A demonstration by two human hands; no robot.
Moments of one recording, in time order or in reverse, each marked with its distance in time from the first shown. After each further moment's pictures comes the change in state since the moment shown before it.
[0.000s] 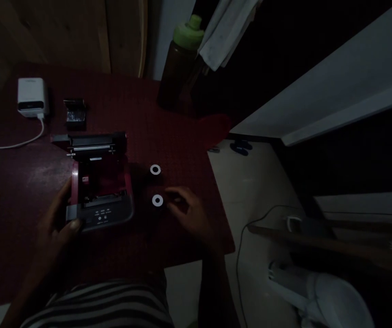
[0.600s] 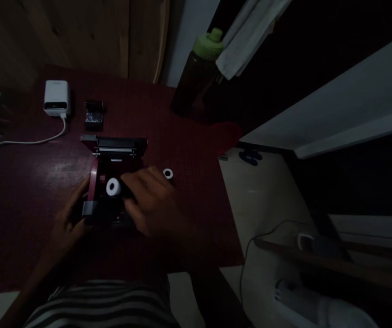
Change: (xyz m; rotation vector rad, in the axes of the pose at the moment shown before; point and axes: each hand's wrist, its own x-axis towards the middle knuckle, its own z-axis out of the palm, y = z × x) left_hand 0.011 -0.013 -0.014 0.092 -0.085 0.212; right_hand 0.030 -0.136 0.033 -0.453 -0.210 -0.601
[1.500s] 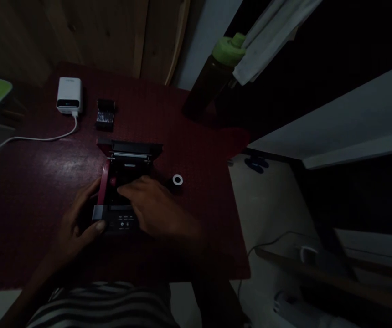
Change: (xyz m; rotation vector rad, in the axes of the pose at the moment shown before) left_hand -0.002 0.008 -0.002 -0.072 -0.050 -0.068; right_hand 0.032 0.011 0.021 0.150 -0.347 -0.058
